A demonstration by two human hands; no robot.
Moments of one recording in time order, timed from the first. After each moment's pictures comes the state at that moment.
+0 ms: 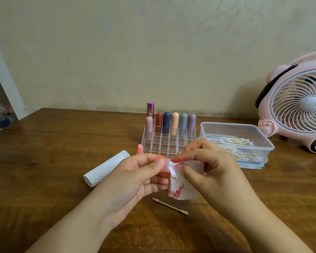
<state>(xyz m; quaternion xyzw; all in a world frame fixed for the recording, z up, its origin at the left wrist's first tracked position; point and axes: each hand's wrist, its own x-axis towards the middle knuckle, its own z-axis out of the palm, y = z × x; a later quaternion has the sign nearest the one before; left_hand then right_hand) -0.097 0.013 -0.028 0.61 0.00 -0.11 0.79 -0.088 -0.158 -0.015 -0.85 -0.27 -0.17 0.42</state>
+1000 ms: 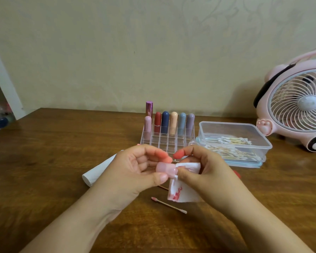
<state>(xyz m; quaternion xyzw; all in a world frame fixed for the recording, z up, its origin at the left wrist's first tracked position) -0.101 0.017 -0.020 0.69 -0.11 -0.01 0.72 -0.084 -0.159 -0.021 -0.85 -0.15 -0.02 0.50</state>
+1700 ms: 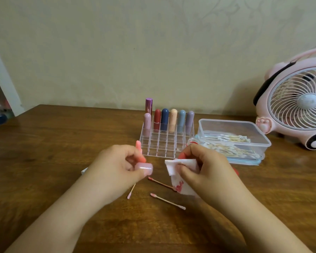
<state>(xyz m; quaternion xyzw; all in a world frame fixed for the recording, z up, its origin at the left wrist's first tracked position) -0.097 0.032 -0.018 0.92 -0.01 0.05 0.40 -0.085 -0.157 -0.024 -0.91 -0.15 -0.10 0.36</state>
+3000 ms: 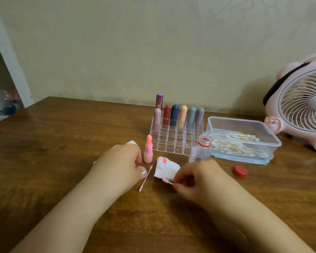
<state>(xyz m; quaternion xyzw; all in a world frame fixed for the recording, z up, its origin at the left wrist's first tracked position) -0.086 0.043 -0.029 0.98 0.04 0.03 0.18 -0.090 -0.138 -0.029 -0.95 -0.22 0.02 0.20</state>
